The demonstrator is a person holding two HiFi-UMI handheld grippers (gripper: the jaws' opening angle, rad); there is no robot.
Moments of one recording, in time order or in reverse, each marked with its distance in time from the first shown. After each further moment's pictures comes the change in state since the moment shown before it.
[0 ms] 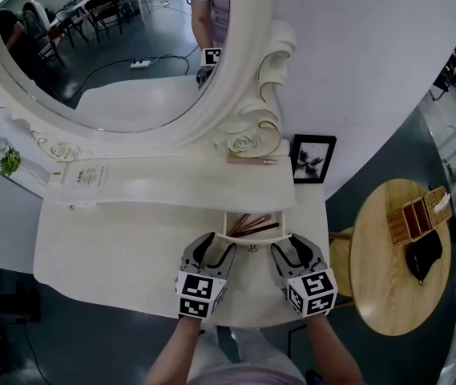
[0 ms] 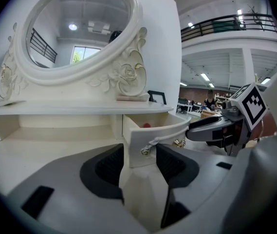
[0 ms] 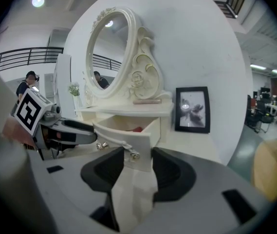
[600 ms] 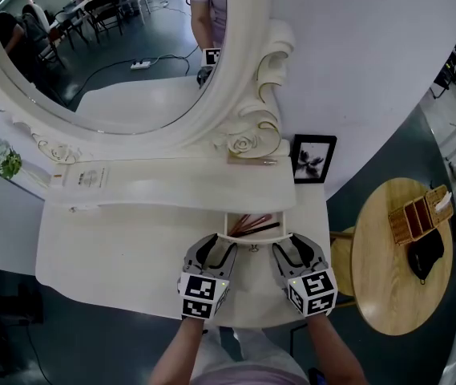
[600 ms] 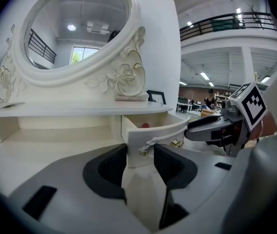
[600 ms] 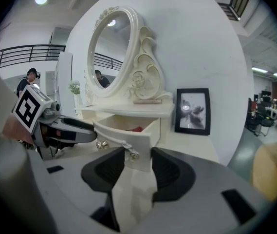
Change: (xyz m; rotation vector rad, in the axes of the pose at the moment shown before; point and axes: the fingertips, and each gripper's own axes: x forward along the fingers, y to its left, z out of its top) left arm 0.002 -0.003 0.000 0.009 0.007 0.000; right arm 0.002 -0.001 0.001 -0.028 0.002 -0.004
